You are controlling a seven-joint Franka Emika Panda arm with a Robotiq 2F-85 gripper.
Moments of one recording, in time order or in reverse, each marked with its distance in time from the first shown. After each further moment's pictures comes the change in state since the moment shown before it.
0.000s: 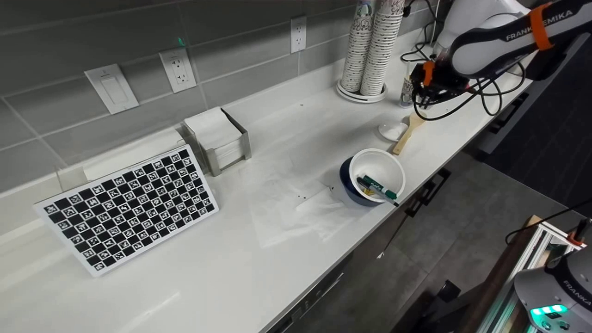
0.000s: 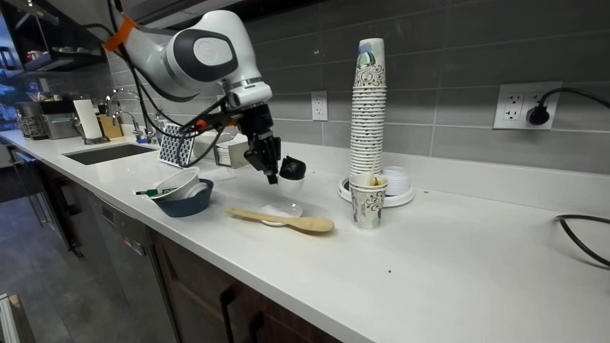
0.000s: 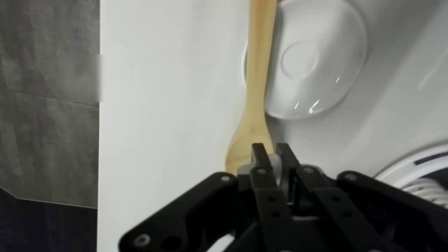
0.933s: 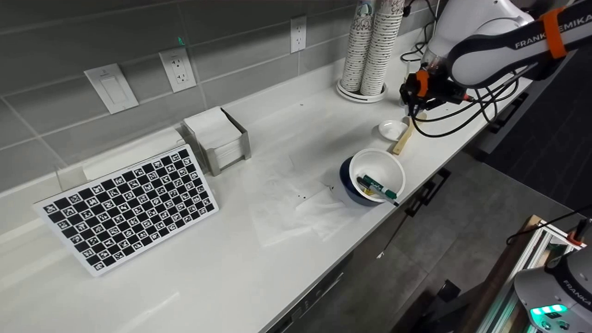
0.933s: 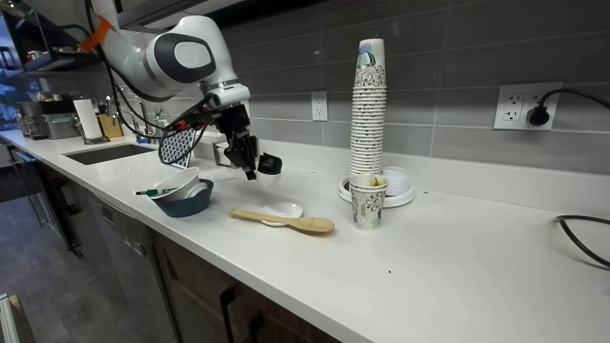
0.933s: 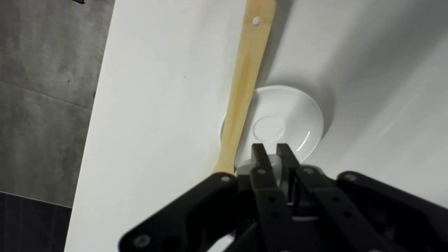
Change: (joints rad) arm -0.025 -0.061 0.147 -0.075 -0.005 0.011 -0.013
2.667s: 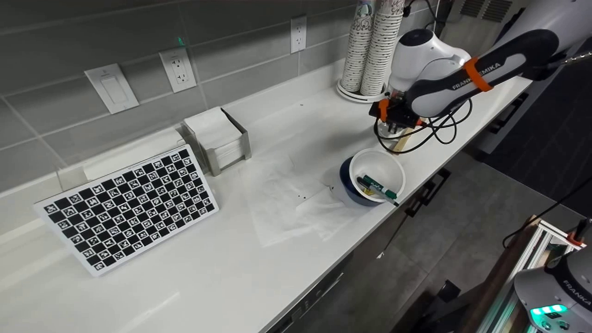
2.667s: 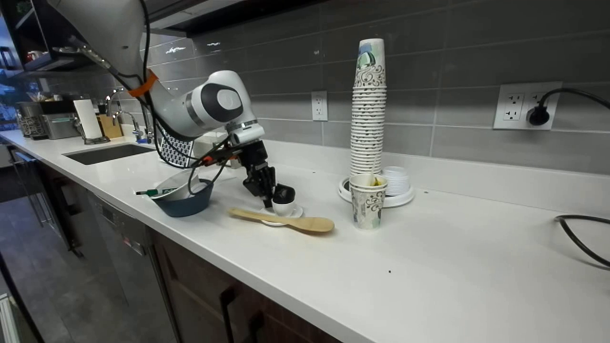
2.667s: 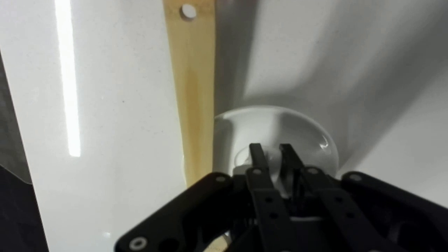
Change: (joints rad) arm 0.079 0.321 -0.051 0.170 -0.170 0.044 0.306
